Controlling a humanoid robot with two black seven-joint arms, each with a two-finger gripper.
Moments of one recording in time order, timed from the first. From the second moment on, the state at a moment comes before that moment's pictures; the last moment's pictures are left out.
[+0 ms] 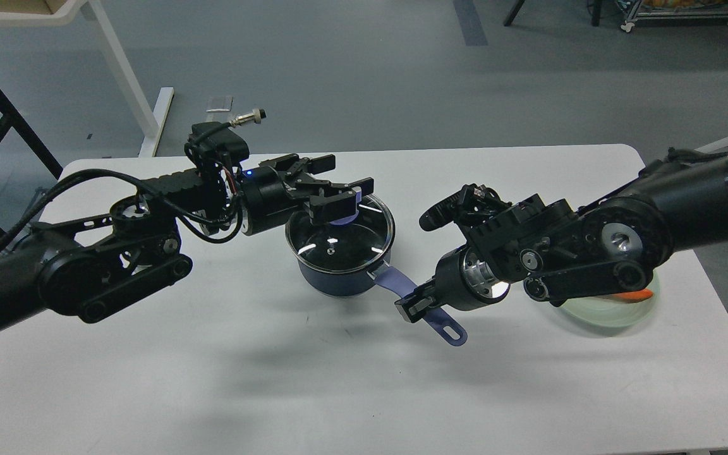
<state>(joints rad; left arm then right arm) -0.95 0.44 -0.21 -1.18 1.70 0.09 -0.30 1.73 -0.16 -0.86 1.47 -0.71 0.09 0.06</state>
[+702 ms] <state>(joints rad) -0.95 0.38 -0.10 -1.06 1.71 0.17 -0.30 1.73 -0.16 -0.86 1.47 -0.71 0.09 0.06</state>
